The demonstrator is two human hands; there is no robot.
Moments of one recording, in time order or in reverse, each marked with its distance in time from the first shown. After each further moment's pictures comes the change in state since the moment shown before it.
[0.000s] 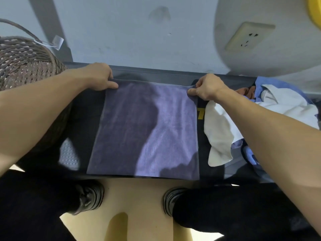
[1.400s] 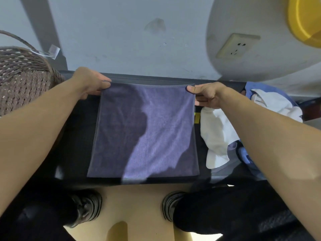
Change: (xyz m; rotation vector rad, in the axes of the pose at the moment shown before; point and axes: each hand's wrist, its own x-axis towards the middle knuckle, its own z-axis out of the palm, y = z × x) left_hand -0.001 -0.005 0.010 -1.046 0.112 -0.336; right_hand 0.001 0.010 -0.008 0.917 -0.237 0.321
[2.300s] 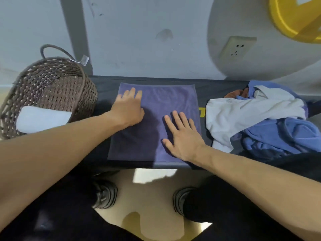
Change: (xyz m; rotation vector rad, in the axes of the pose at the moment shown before) left_hand -0.121 -0.023 0.061 1.187 0.112 0.508; right_hand -0.111 0.141 0.097 -1.385 0.113 -0.807
